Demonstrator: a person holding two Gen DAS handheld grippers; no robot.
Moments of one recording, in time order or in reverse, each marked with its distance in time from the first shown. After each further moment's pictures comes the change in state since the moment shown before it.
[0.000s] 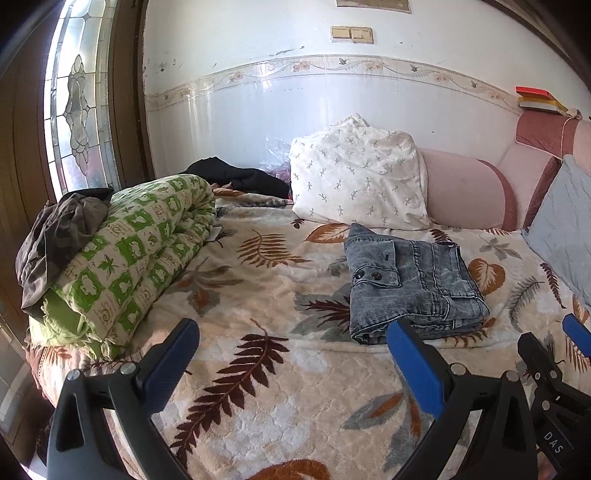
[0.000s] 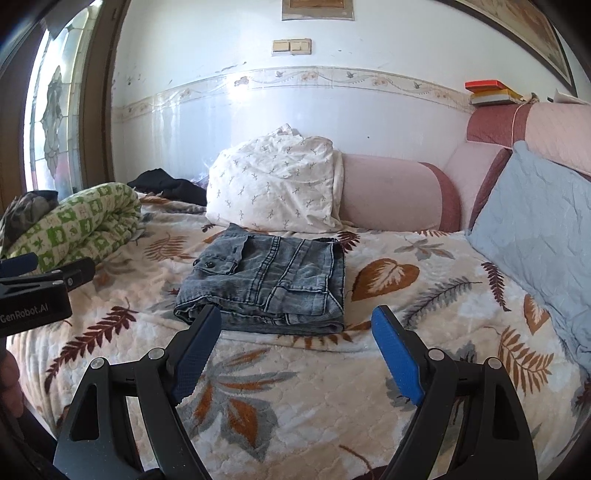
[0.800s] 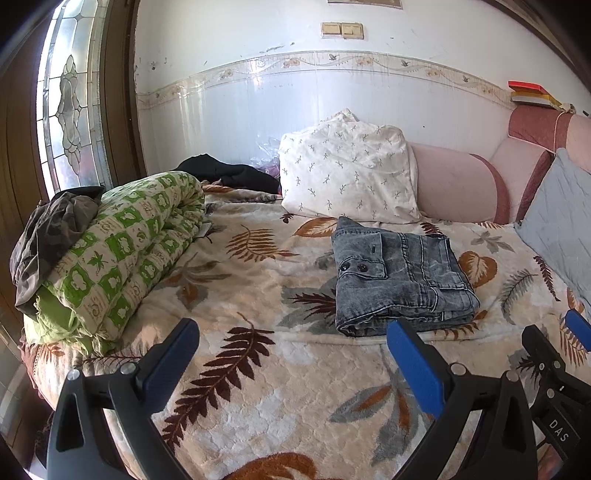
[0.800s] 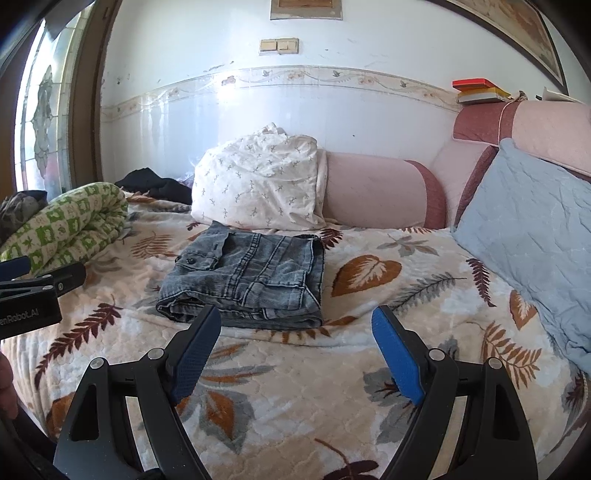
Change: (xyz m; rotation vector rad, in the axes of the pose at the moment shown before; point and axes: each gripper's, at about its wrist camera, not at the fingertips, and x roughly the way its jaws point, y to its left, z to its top) left arm -0.002 -0.014 -0.005 0.015 0.017 -0.023; right arm -0.005 -0.017 -0.004 0.013 0.010 -0.043
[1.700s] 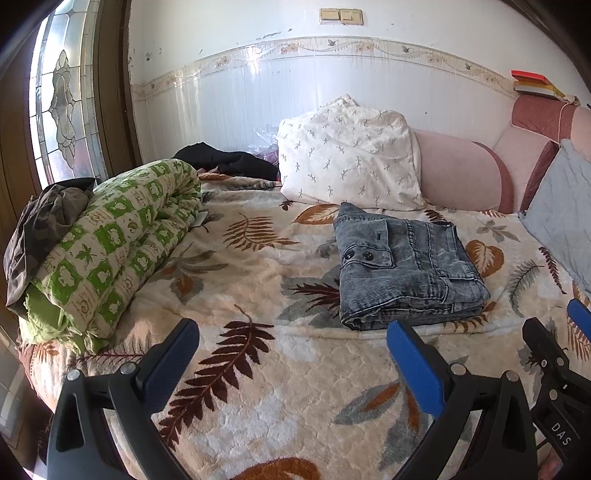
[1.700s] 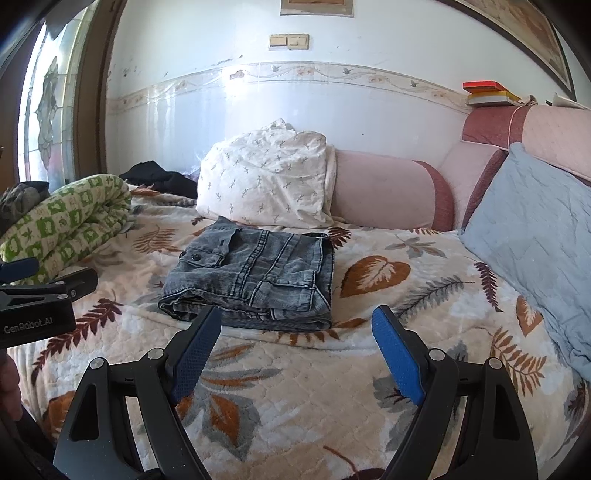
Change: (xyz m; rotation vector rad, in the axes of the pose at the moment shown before) left arm 0.027 0.004 -0.002 0.015 0.048 -0.005; right arm 0.014 0.010 0.001 -0.035 0.012 0.017
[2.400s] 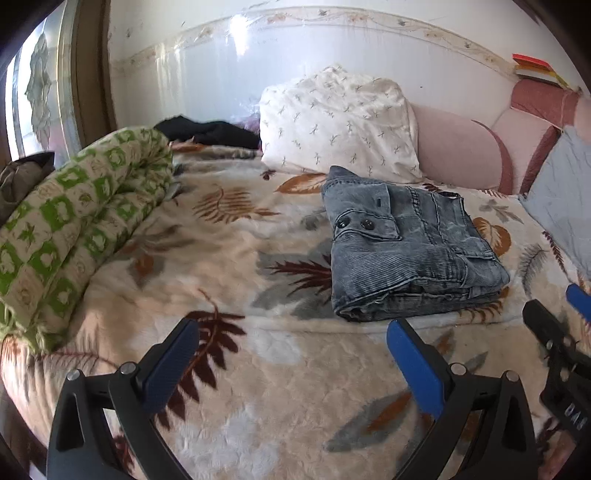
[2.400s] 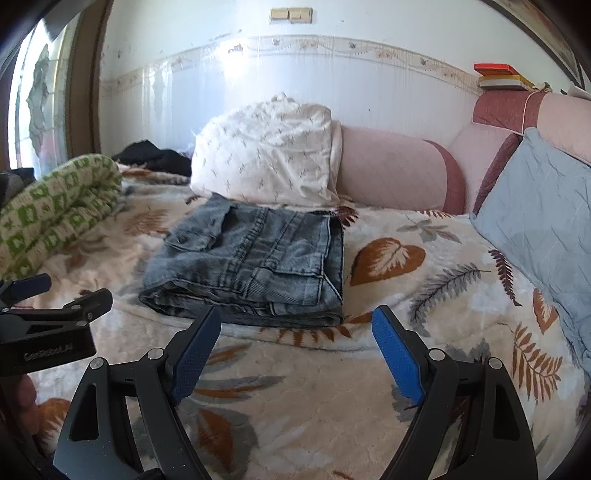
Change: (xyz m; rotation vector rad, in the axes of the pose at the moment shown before) left arm 0.067 -0.009 -0.015 0.026 0.075 -0.048; right arm 0.052 0.003 -0.003 -0.006 0.093 -0.009
